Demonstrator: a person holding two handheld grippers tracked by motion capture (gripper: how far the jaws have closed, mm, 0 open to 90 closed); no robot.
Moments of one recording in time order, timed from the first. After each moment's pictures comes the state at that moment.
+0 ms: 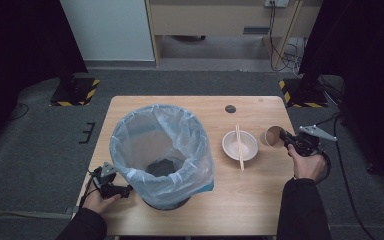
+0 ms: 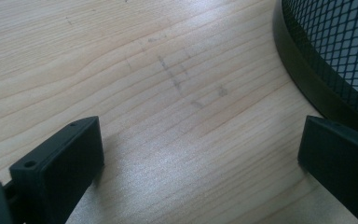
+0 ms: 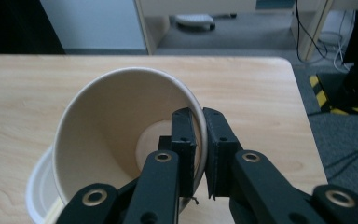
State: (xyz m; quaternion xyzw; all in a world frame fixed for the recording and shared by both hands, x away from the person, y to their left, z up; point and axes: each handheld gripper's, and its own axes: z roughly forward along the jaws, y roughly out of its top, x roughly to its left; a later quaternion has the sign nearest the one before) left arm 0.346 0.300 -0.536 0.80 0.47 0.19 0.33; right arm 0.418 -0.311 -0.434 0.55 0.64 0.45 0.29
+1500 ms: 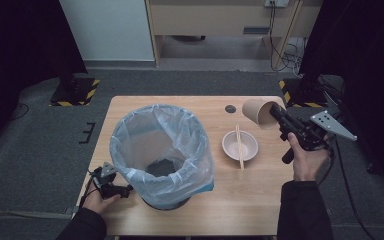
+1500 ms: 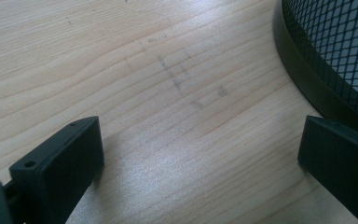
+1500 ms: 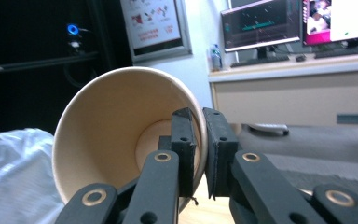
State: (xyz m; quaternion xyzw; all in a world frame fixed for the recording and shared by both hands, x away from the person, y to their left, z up) left arm 0.346 0.300 -0.536 0.80 0.47 0.19 0.32; right arm 0.377 -0.259 -0.330 0.40 0.57 0.66 0.29
